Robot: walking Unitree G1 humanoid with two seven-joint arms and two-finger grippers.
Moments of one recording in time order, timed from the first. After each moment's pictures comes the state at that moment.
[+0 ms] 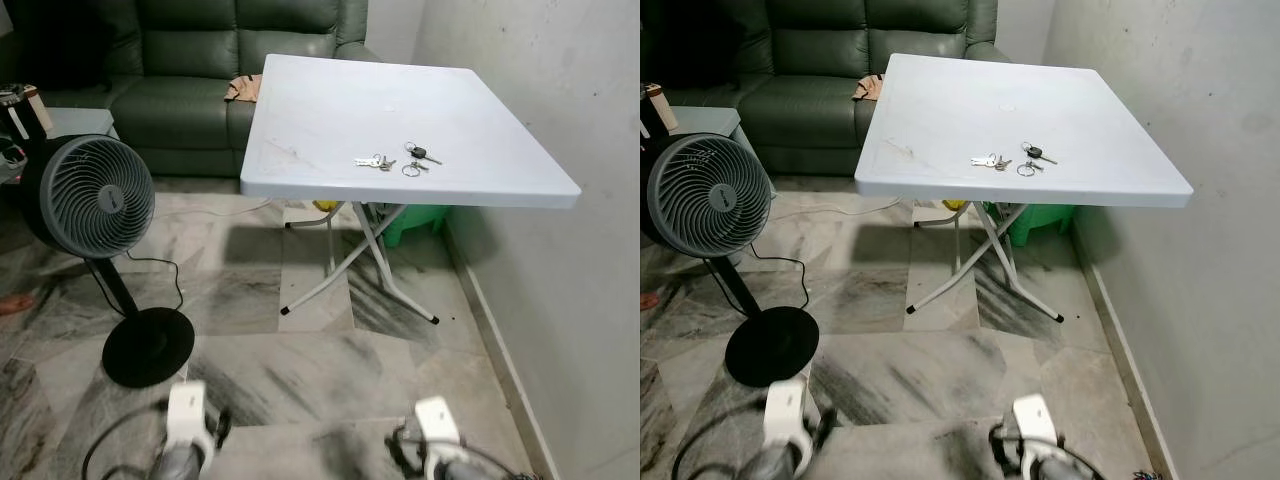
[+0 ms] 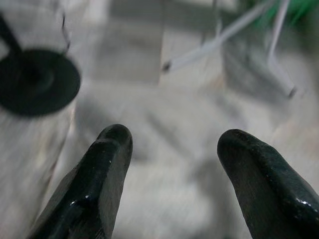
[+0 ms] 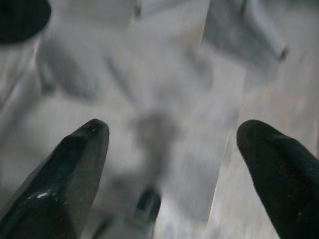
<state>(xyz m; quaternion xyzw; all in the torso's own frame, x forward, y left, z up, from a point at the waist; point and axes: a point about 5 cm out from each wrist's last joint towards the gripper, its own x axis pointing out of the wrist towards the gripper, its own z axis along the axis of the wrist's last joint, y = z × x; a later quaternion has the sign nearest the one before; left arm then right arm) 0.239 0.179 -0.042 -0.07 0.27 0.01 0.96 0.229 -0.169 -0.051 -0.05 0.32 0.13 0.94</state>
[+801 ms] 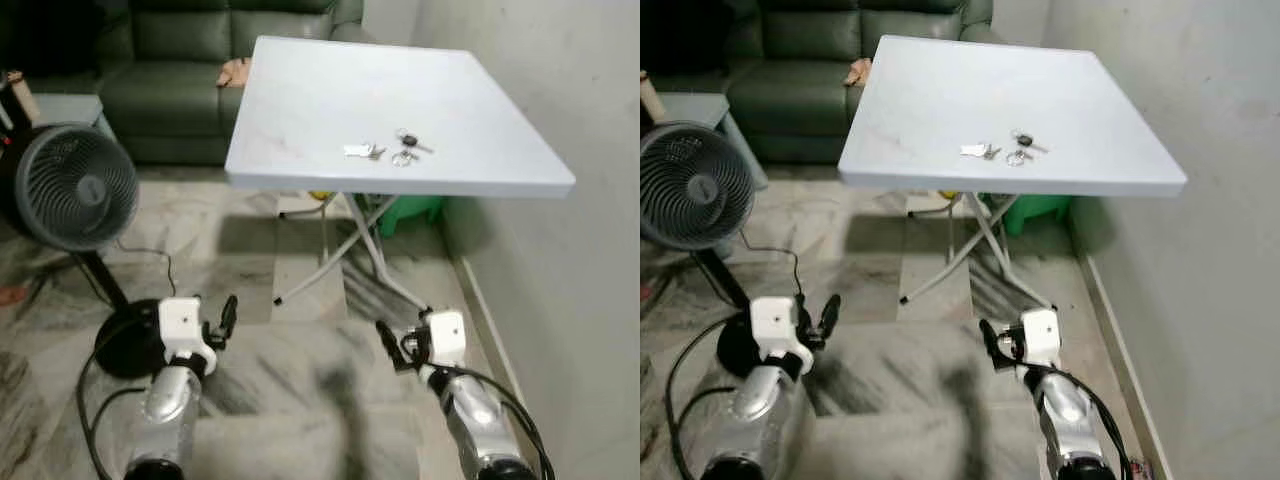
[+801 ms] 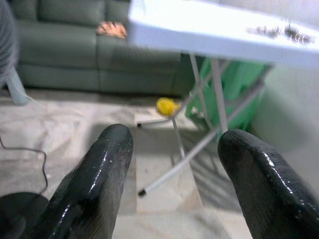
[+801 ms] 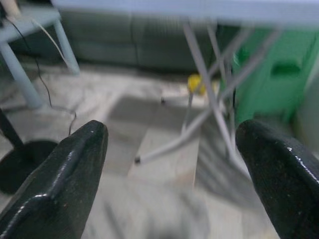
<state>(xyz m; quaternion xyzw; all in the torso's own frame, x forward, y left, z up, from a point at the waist) 0.268 0.191 0.051 -0.05 -0.01 -0.05 1.00 0.280 -0.155 0.035 -0.01 0.02 0.16 0.99</state>
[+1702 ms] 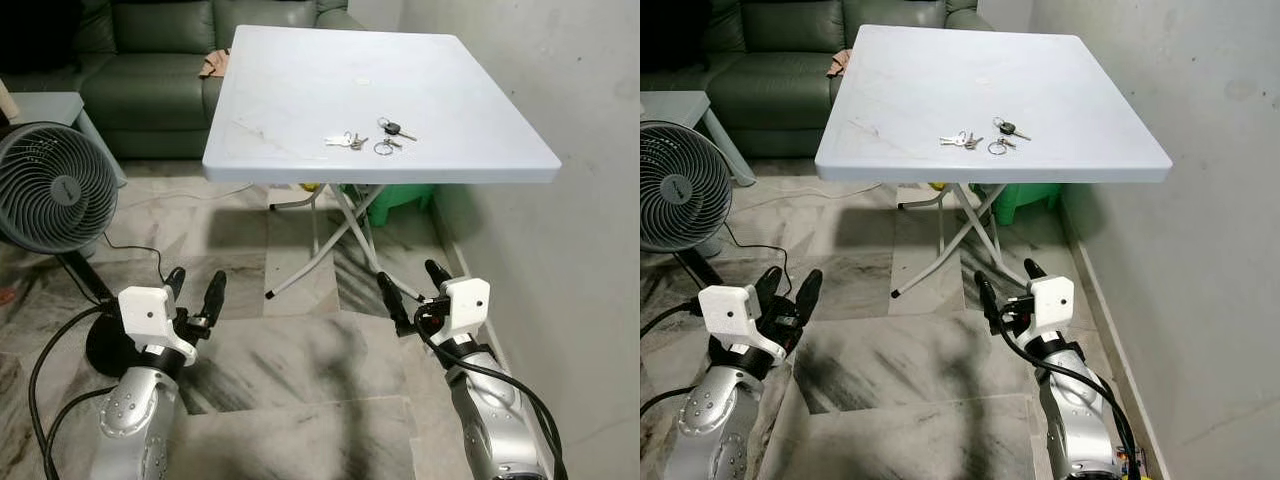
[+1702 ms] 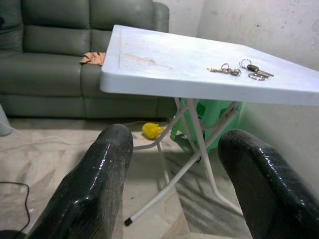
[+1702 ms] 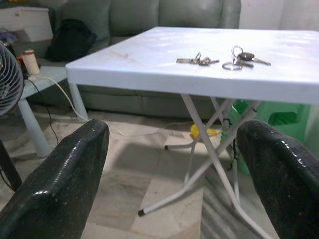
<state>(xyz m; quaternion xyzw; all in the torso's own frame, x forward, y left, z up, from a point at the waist) 0.255 0.188 0.097 -0.06 -0.05 -0.08 0.99 0.282 -0.145 0.090 0.02 -0.06 0.17 0.98</state>
